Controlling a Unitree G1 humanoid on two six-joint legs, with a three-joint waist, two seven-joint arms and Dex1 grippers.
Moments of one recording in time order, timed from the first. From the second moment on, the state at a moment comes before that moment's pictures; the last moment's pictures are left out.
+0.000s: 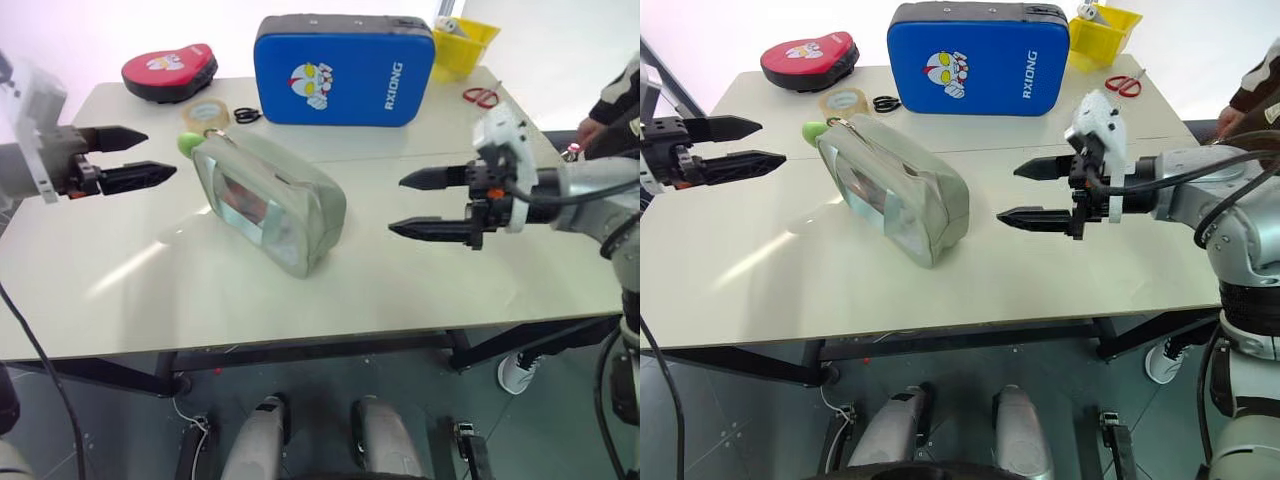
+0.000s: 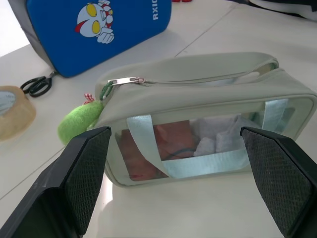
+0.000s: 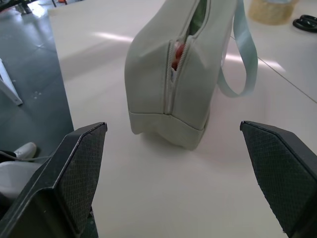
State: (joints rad) left arm -0.71 1.10 0.23 0.12 -0.59 0.77 -1.16; right arm -0.76 -0.92 -0.02 -0.24 0.69 0.92 1.05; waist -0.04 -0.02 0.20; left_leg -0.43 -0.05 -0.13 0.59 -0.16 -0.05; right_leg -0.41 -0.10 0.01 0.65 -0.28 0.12
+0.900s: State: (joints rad) left arm -0.67 1.11 0.17 0.02 -0.57 0.71 -1.24; right arm -0.96 -0.49 0.10 -0.43 0.68 1.18 0.59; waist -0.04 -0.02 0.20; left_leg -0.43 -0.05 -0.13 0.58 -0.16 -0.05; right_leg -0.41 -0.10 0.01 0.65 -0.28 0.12
